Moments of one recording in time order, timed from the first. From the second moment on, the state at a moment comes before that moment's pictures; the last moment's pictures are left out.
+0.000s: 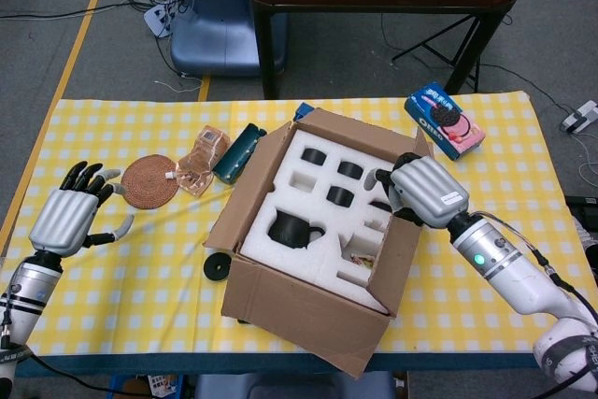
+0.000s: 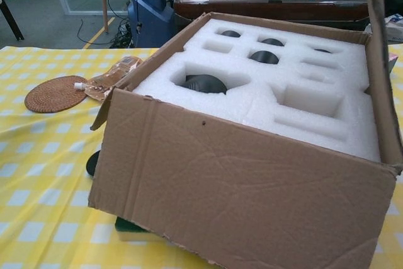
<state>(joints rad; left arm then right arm) -0.48 -0.93 -0.14 -1.82 1.29 1.16 0.22 0.76 -0.72 0.23 -2.06 -1.23 0.85 -0.01</state>
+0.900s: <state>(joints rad) -0.48 -0.91 -0.15 -1.87 1.29 1.16 0.25 0.51 -0.48 0.17 -2.17 -1.36 0.97 0.11</state>
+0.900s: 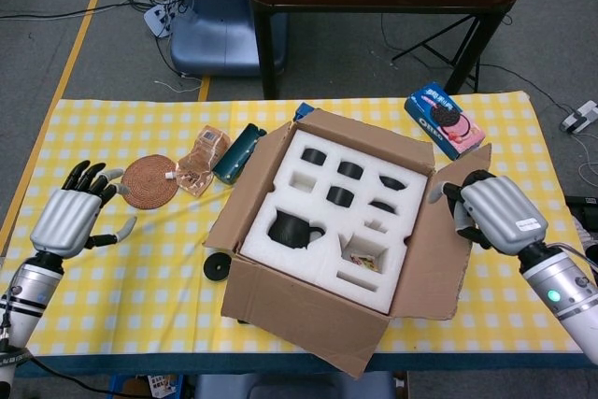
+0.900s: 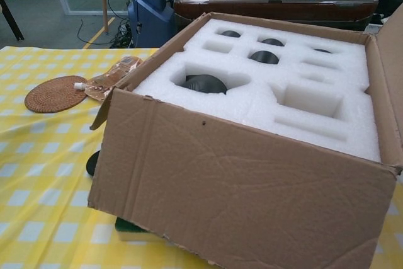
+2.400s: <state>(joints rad) -0.27 -1.02 -0.06 -1.76 1.35 1.39 0.17 0.16 -0.87 0.02 -1.79 -1.55 1.40 0.02</state>
